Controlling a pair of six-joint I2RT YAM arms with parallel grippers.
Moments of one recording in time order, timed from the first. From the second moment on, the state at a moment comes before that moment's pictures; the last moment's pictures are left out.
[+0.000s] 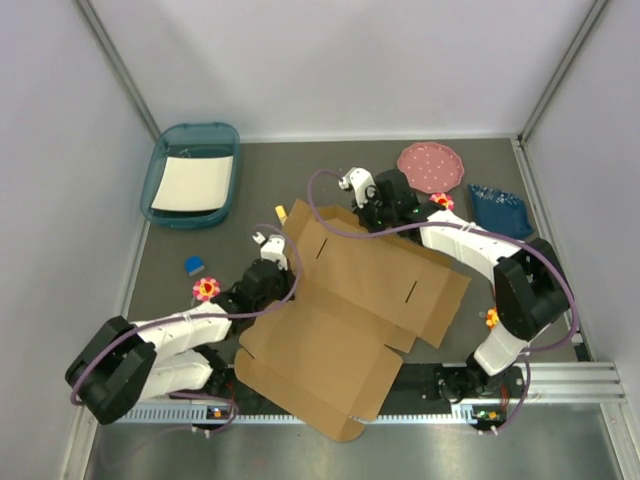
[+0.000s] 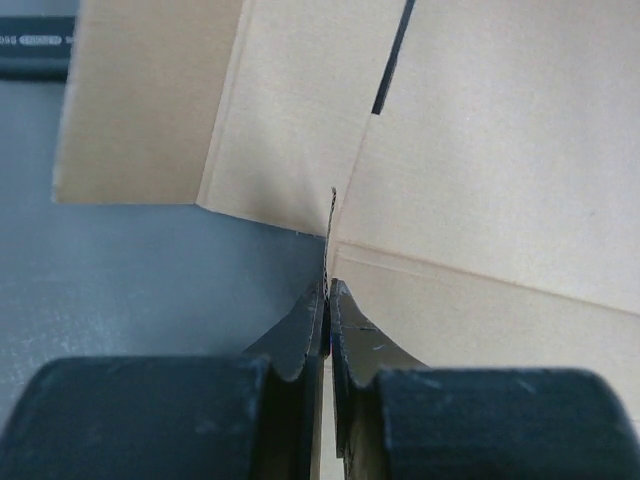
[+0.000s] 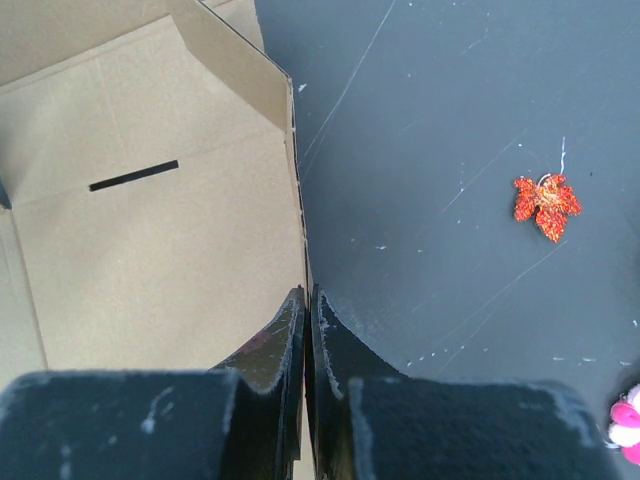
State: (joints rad) left arm -0.67 1.13 0.32 0.26 -0.13 -0.48; right arm 0.59 1.65 1.16 -0.20 -0.15 -0.26
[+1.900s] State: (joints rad) left arm -0.61 0.88 0.51 0.10 -0.62 -0.48; right arm 0.77 1.41 0.95 -0.13 0.09 -0.62
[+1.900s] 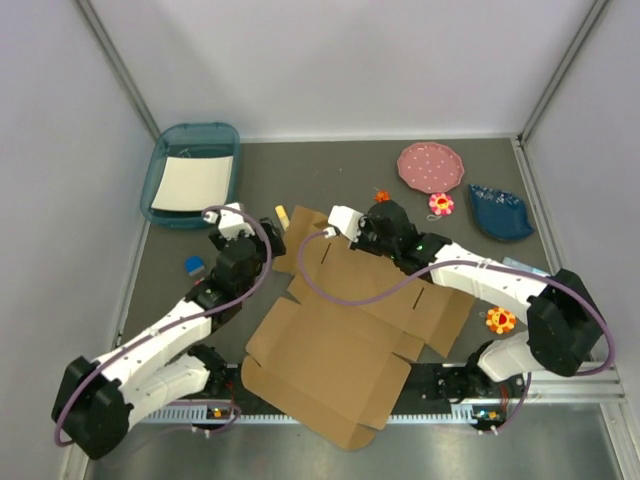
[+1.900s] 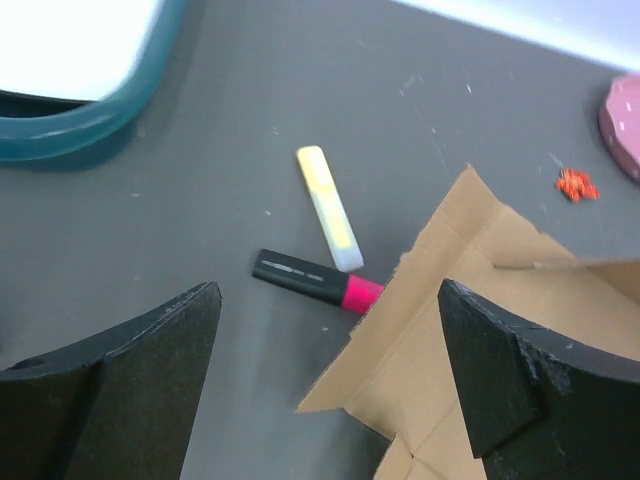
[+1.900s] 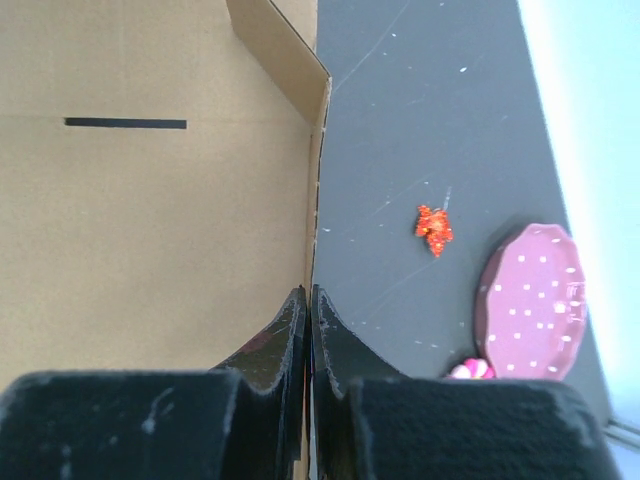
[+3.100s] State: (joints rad) left arm -0.59 1.10 0.40 0.59 -0.47 -0.45; right arm 0.99 1.26 0.71 0.50 0.64 -1.12
